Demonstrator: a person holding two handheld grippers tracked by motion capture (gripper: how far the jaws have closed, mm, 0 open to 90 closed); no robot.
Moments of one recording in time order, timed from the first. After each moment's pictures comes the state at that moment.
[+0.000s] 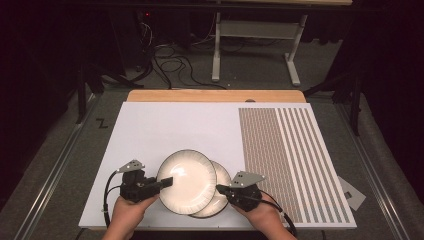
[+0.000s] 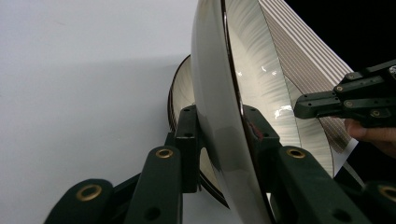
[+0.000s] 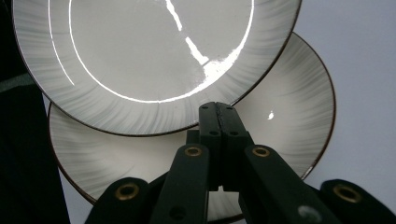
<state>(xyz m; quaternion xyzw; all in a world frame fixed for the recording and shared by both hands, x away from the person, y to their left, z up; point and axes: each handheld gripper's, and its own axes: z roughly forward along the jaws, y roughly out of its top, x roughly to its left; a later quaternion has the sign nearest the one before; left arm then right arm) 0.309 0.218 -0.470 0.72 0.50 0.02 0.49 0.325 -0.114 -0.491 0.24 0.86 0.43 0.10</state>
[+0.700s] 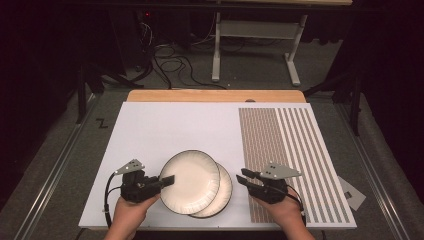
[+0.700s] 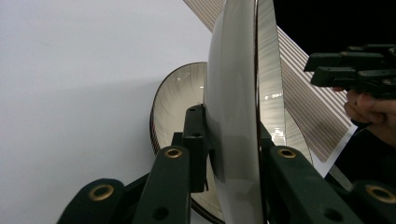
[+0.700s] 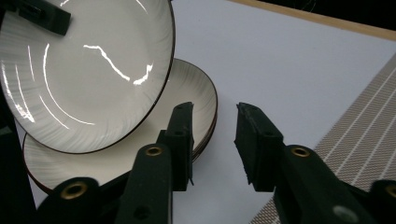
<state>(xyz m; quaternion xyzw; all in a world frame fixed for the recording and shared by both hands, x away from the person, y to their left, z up) 0.305 0.214 -0.462 0.71 0.48 0.03 0.51 0.334 -0.175 -0.466 0.30 0.81 0.49 0.15</state>
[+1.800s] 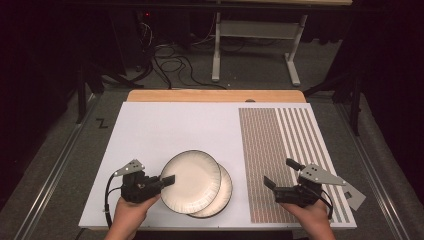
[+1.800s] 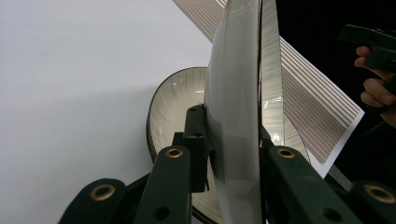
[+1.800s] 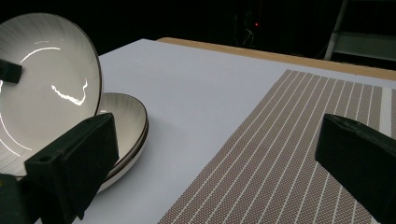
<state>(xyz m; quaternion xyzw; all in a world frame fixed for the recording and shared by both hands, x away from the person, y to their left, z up) 0.304 0.213 -0.463 0.71 0.47 0.04 0.52 0.322 -0.245 -0.450 0.37 0.73 0.53 0.21</state>
